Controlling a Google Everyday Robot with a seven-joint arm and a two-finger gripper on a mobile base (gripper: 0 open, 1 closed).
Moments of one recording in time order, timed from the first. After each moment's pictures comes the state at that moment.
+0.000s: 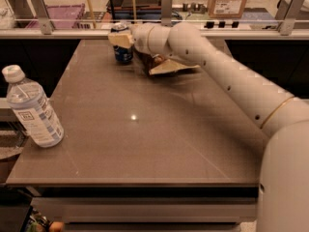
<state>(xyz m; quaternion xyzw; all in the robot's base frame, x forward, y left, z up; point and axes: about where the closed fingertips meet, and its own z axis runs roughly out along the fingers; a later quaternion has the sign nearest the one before) 0.803 0.105 0.915 -0.33 0.67 0.29 0.60</state>
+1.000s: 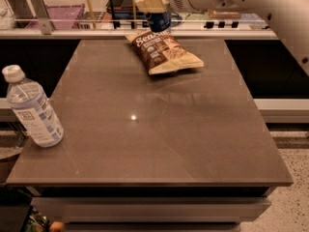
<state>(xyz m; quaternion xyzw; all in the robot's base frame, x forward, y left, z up) 0.729 0.006 1.043 -0.43 0.67 0.14 0.59</state>
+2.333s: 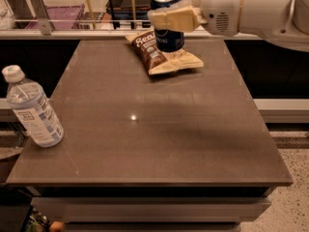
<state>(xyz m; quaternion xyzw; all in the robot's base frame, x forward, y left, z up) 0.574 -0.026 1.071 -0.46 0.60 0.25 0.61</state>
